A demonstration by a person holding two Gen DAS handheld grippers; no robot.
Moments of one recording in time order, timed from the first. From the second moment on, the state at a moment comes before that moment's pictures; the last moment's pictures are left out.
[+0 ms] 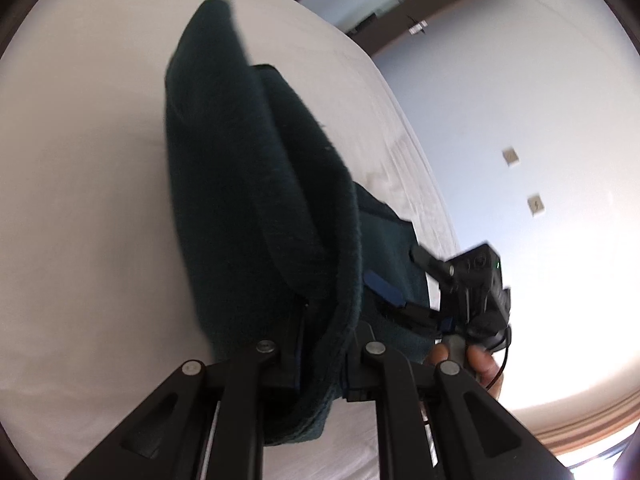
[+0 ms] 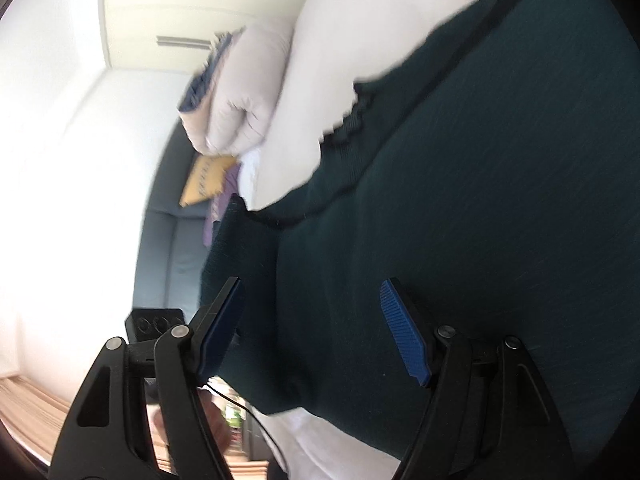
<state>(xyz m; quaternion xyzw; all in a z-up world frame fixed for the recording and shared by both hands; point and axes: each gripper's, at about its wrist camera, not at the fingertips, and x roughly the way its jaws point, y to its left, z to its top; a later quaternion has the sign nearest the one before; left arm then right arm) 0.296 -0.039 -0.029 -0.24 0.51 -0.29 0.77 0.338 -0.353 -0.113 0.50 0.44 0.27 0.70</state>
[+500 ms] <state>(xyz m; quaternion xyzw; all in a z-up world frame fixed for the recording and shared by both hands) 0.263 -0.145 -0.058 -0.15 0.49 -0.33 0.79 0.383 -0.382 -0.130 0.51 0.47 0.29 0.67</state>
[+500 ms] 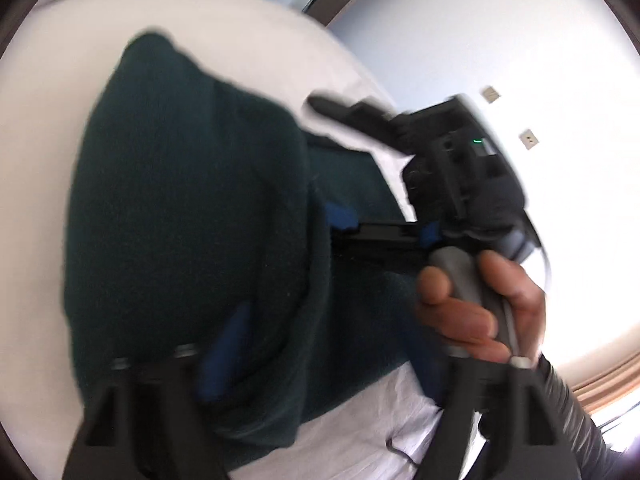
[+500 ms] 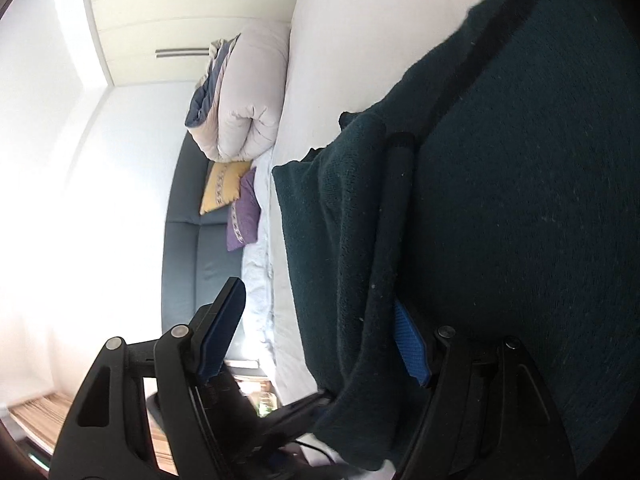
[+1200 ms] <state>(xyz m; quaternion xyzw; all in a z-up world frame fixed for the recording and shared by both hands) 0.234 -0.085 -0.065 -0.24 0.46 -0.36 0.78 0.387 -0.340 -0.101 0.26 0.54 0.21 0.77</state>
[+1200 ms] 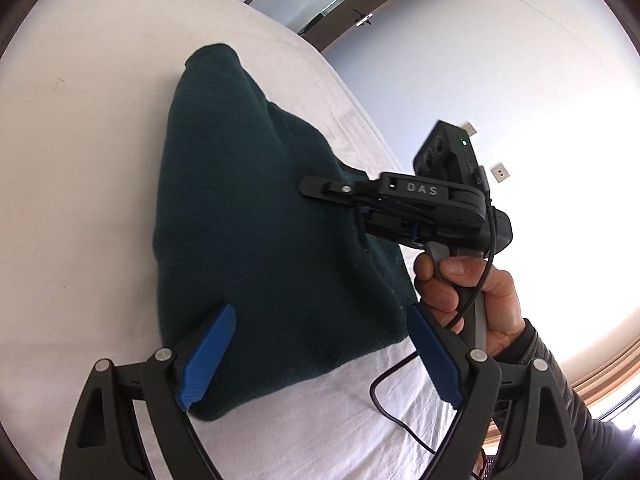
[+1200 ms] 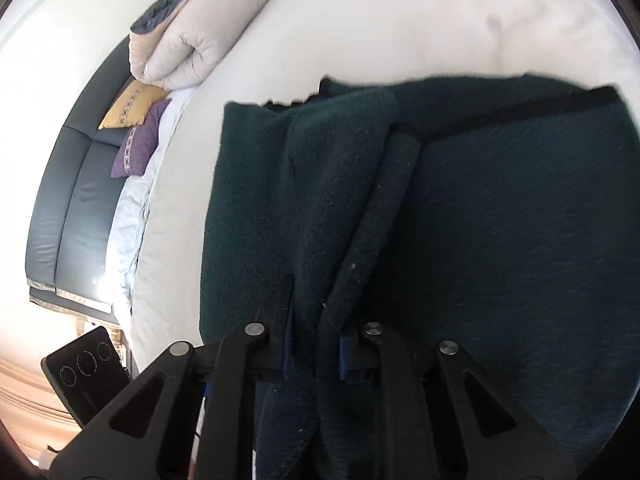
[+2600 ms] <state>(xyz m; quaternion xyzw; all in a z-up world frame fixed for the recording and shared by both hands) 0.298 -0.061 -0.051 -0.20 0.48 -0.29 0.80 0.332 -0.466 -0.093 0.27 0.46 0.09 0.84</state>
